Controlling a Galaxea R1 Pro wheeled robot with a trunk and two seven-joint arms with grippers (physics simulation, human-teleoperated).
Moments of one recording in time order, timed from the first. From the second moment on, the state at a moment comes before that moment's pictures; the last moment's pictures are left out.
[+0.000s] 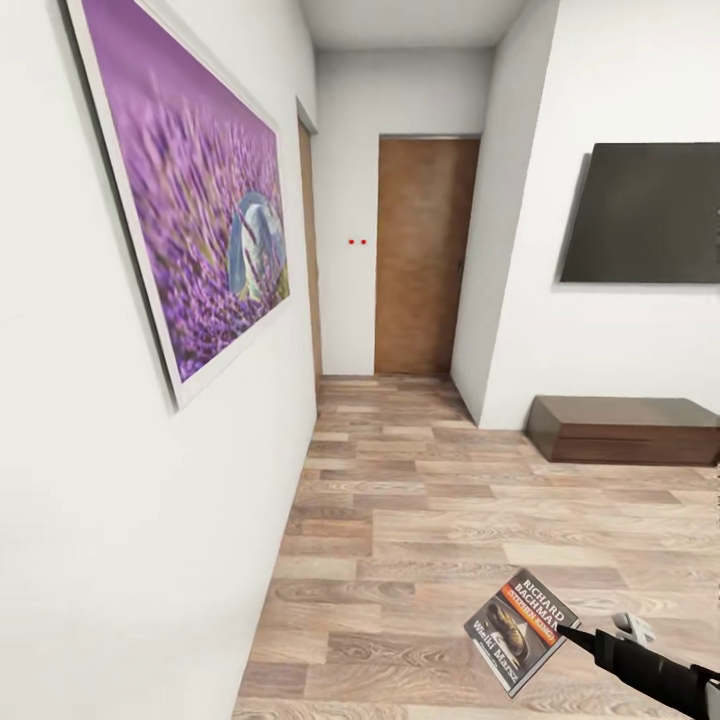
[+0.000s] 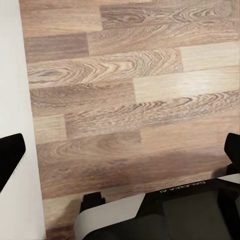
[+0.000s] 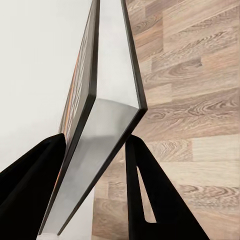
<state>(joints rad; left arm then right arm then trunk) -0.37 -0.01 -0.05 -0.02 -0.06 -0.19 -0.13 -0.65 -0.47 0.47 0.08 -0.86 0.10 1.04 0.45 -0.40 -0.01</state>
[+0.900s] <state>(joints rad) -0.37 -0.01 -0.05 -0.02 -0.06 -0.19 -0.13 -0.65 -0.47 0.47 0.08 -0.86 0.10 1.04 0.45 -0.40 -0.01</state>
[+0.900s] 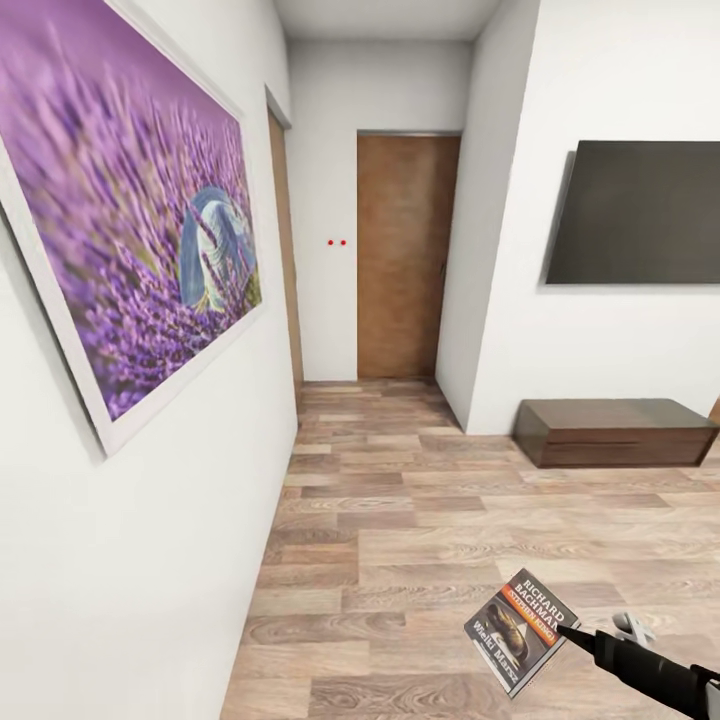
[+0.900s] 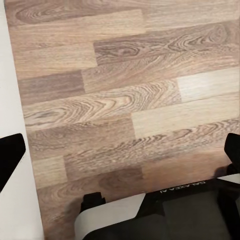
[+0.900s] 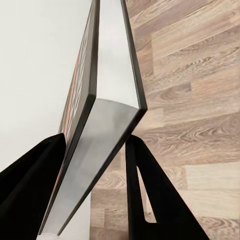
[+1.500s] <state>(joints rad) -0.37 -0.01 -0.05 -0.02 -0.06 -0.19 -0.13 -0.65 -0.47 0.47 0.08 -0.86 0.10 1.04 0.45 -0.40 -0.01</state>
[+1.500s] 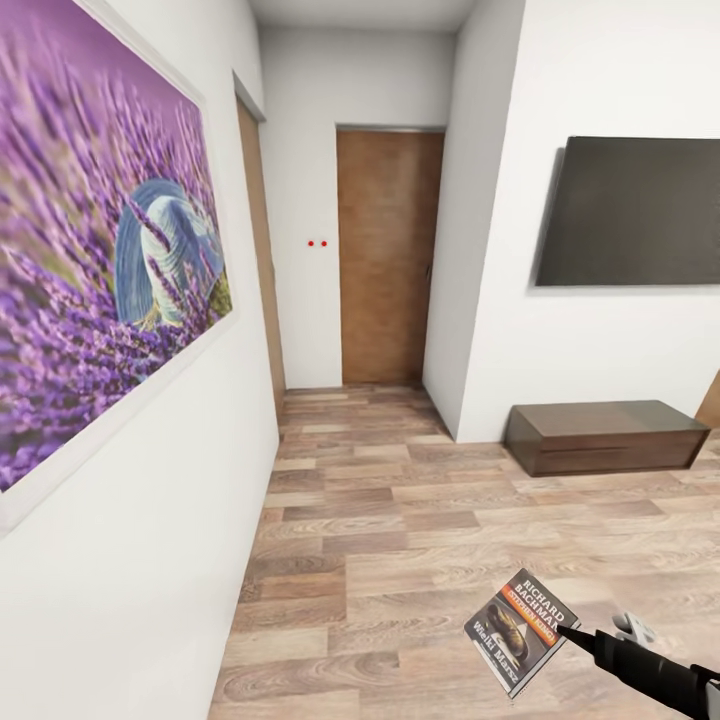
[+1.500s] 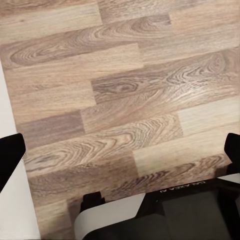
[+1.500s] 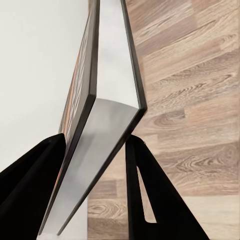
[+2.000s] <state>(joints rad) -0.37 -0.02 -0.05 -0.02 -0.06 -0.19 -0.13 -0.65 -0.47 0.47 0.08 -0.86 0.10 1.04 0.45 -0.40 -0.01</state>
